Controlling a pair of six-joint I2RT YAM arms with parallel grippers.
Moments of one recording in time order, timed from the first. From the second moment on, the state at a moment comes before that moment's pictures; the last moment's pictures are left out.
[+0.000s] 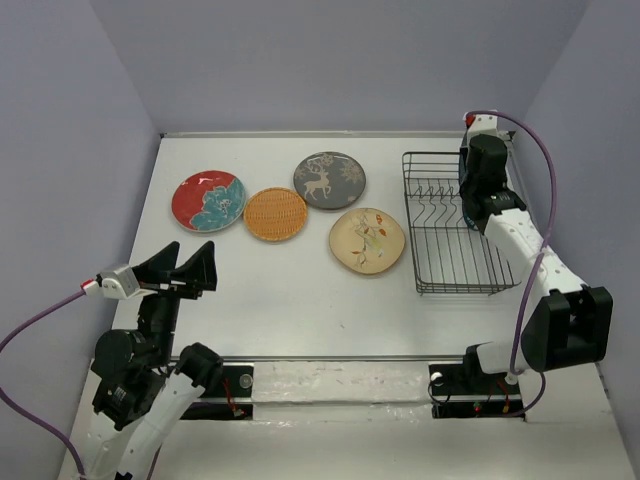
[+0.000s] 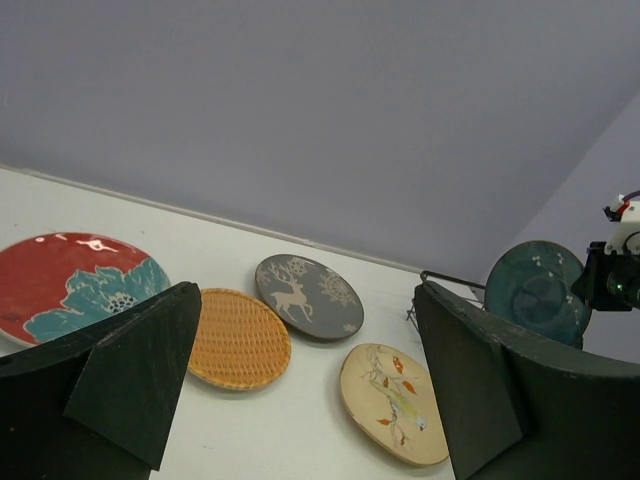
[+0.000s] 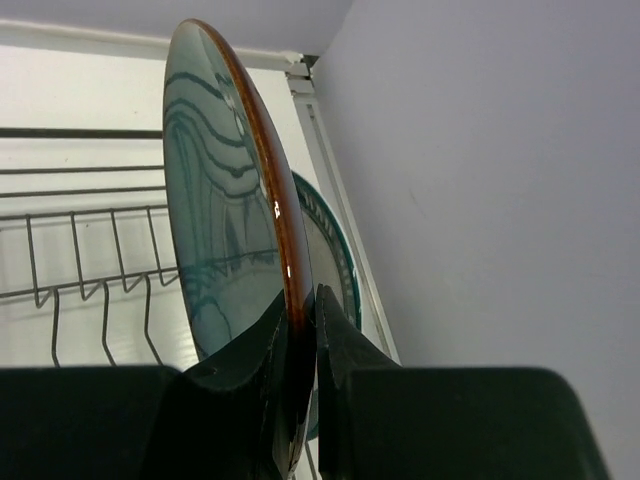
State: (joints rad) left arm -0.56 0.01 0.61 -0.25 -0.41 -0.34; right arm 0.15 1.39 1.17 -0.07 0.64 -0.31
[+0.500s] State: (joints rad) left arm -0.56 0.01 0.61 -0.25 -0.41 -0.34; right arm 0.14 1.36 1.14 -0.06 0.62 -0.31
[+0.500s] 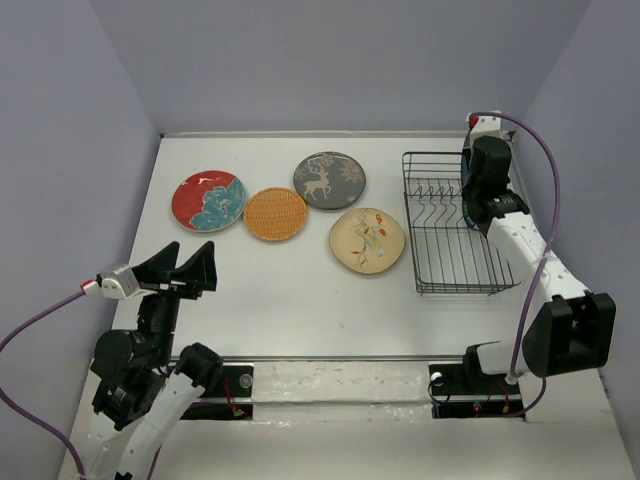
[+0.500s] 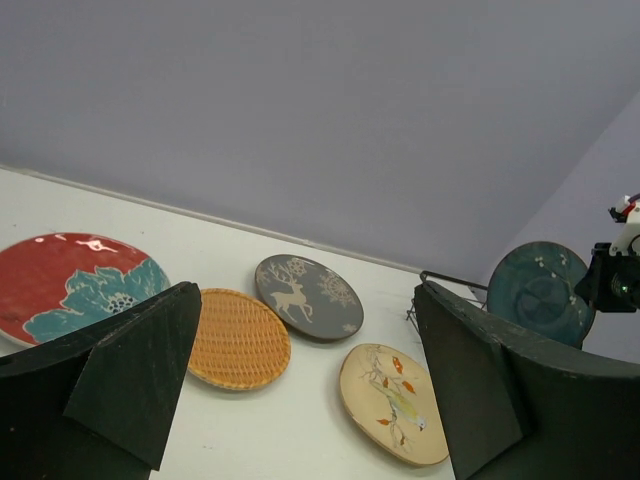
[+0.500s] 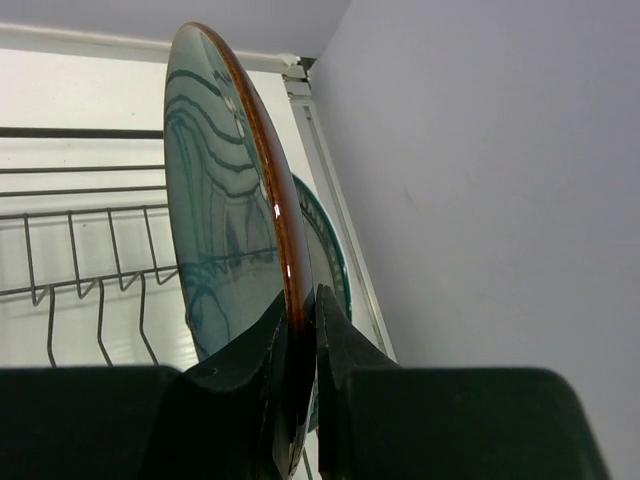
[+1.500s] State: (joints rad) left arm -0.56 0.01 0.61 -0.25 -0.41 -0.34; right arm 0.12 1.35 0.96 0.01 0.62 -0.23
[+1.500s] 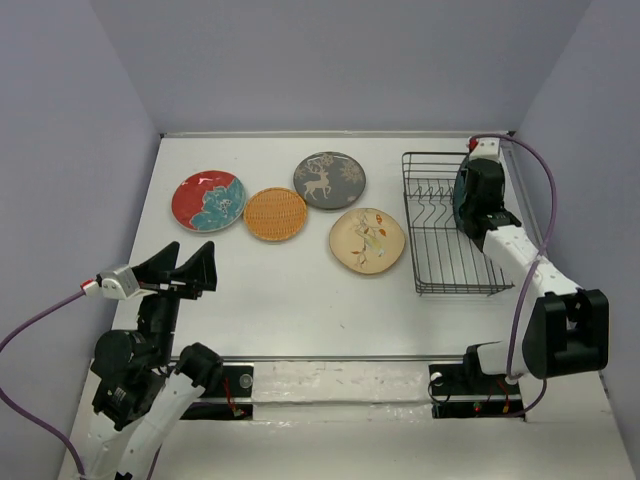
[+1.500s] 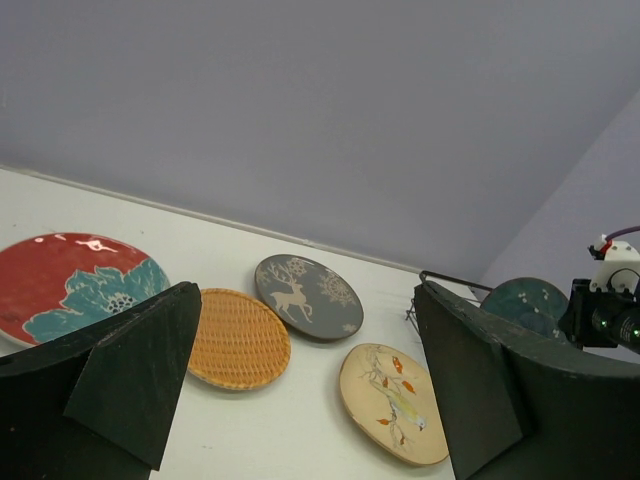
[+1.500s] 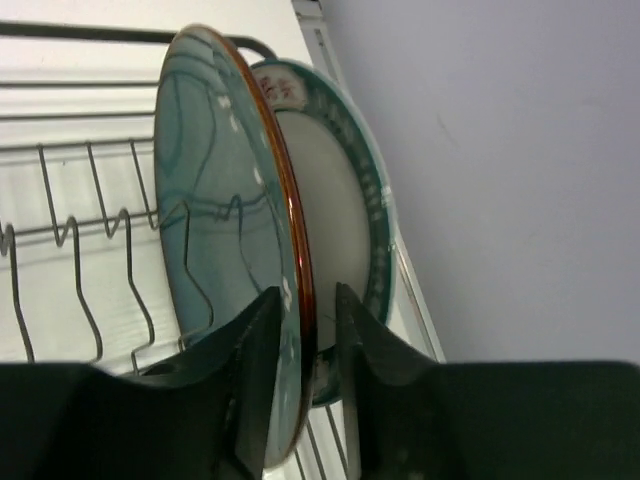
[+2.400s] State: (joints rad) left arm -0.54 0.22 0.61 -0.25 -0.41 -0.34; right arm 0.58 1.36 1.10 -0.05 0.36 0.53
